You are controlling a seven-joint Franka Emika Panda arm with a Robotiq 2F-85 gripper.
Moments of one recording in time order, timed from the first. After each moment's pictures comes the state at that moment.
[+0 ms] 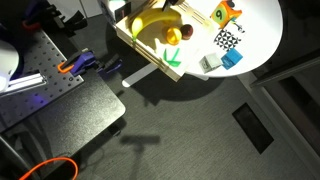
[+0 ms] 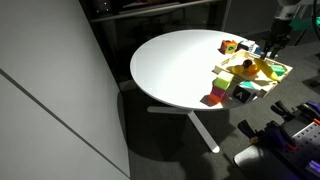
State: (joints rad) arm -0.20 0.15 -0.15 -2.35 0.13 2.33 -0.22
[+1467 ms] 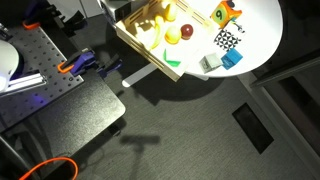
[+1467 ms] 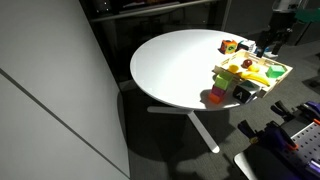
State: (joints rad) arm -0.11 -0.07 -0.10 -2.47 0.12 2.22 -0.19
